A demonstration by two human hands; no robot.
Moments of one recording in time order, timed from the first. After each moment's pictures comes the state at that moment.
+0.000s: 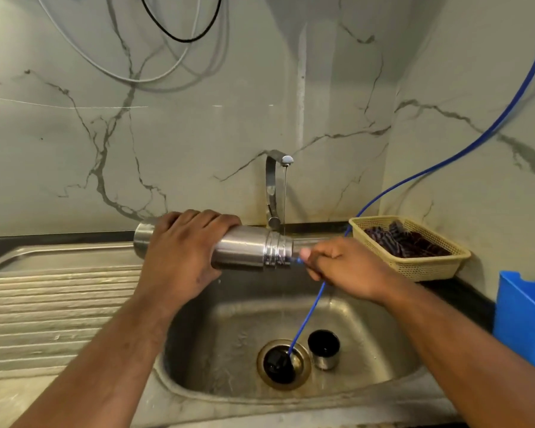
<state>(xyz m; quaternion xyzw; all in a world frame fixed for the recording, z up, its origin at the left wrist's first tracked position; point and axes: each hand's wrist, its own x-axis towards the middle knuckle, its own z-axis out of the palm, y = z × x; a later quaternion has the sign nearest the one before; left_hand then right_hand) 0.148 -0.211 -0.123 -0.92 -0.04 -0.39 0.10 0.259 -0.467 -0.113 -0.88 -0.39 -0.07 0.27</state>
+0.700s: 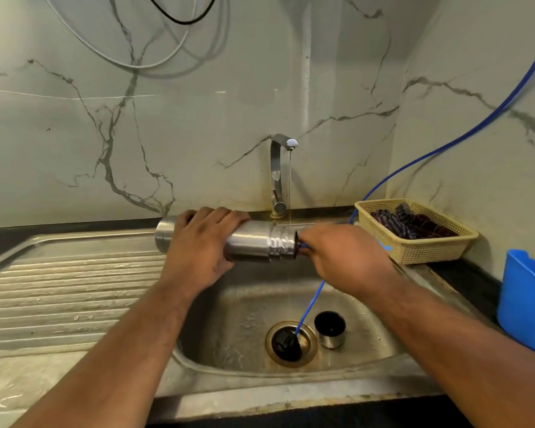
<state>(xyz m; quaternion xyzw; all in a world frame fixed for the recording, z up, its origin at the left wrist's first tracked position) 0.160 -0.209 -0.142 -0.94 -0.05 -0.34 0.07 0.255 -0.450 -0.132 -0.86 -0.43 -0.26 0.12</state>
